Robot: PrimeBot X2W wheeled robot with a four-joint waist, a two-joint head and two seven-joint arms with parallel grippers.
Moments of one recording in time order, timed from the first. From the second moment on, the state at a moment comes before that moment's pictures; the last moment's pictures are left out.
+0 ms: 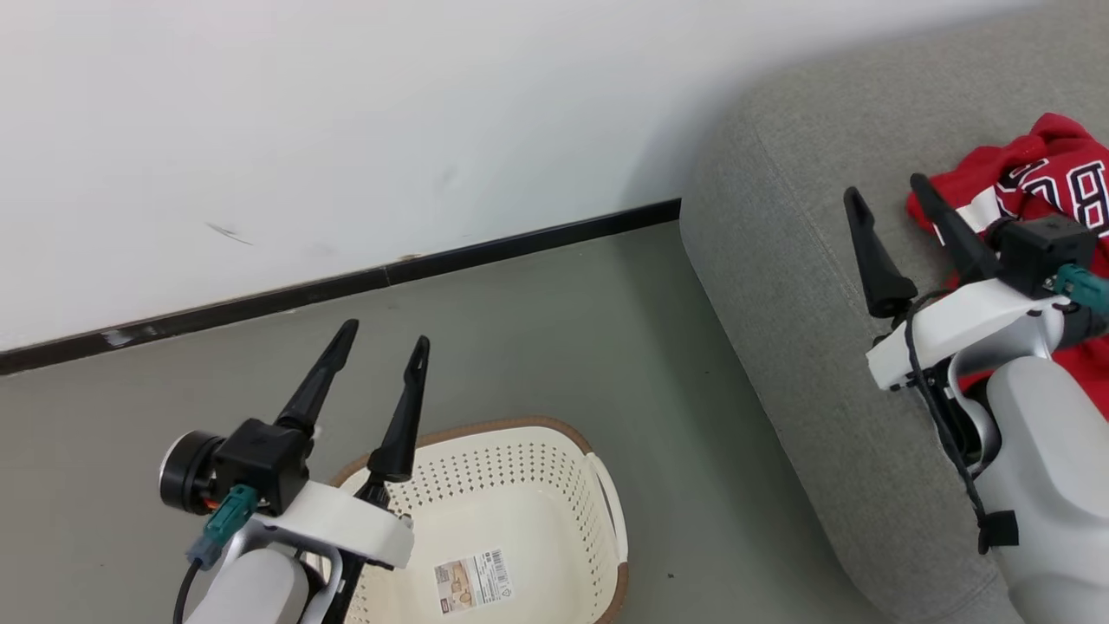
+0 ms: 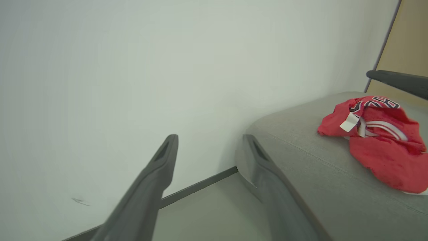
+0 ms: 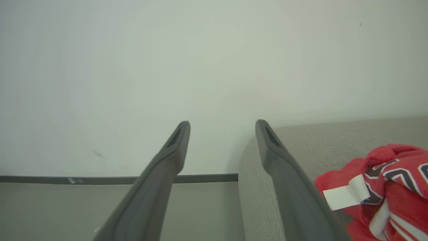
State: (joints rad) left arm -0.29 0.22 -0.46 0.06 -0.45 0.12 -0.25; right arm -0.57 -0.19 0.16 0.46 0.25 0.13 -0.25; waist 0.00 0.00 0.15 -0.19
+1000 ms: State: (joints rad) left arm -0.06 0.20 -0.26 0.11 -0.46 0.28 -0.25; right arm -0.23 -0.09 0.10 0.24 0.19 0.13 -0.25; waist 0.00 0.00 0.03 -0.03
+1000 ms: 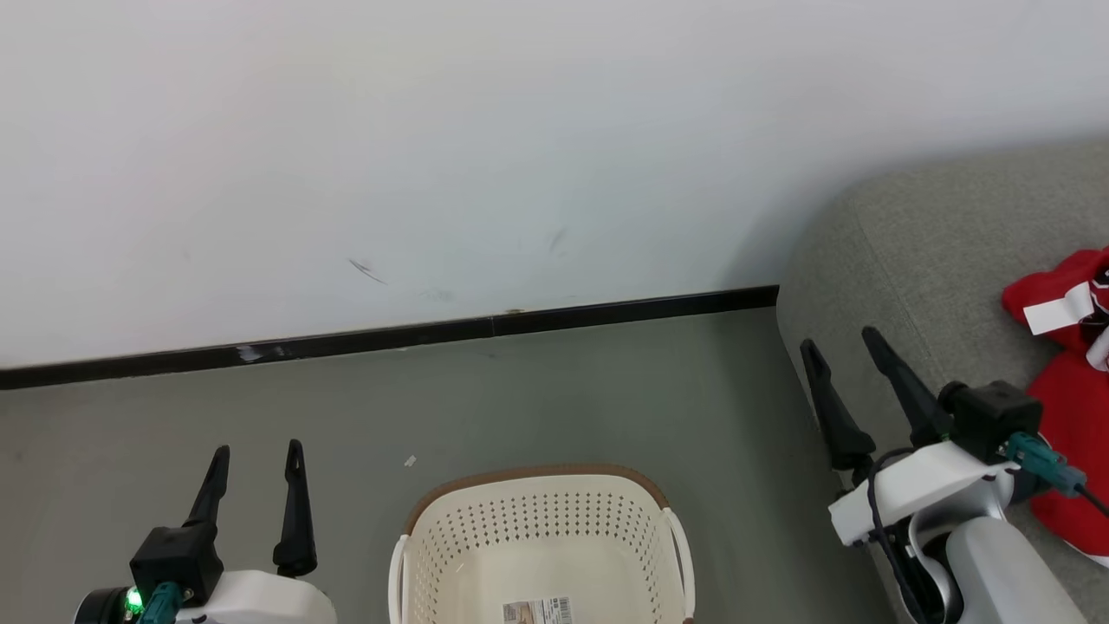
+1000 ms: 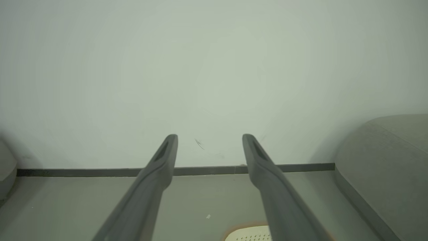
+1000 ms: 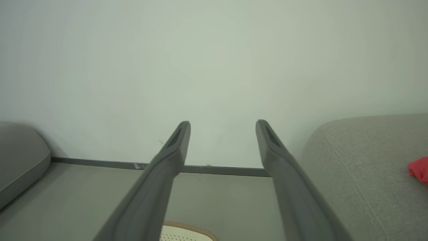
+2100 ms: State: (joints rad) left arm 0.01 0.20 -0.24 0.15 -0.39 0.28 -0.25; right arm 0.04 -0.04 0.04 0.09 0.14 0.13 -0.25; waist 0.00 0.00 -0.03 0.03
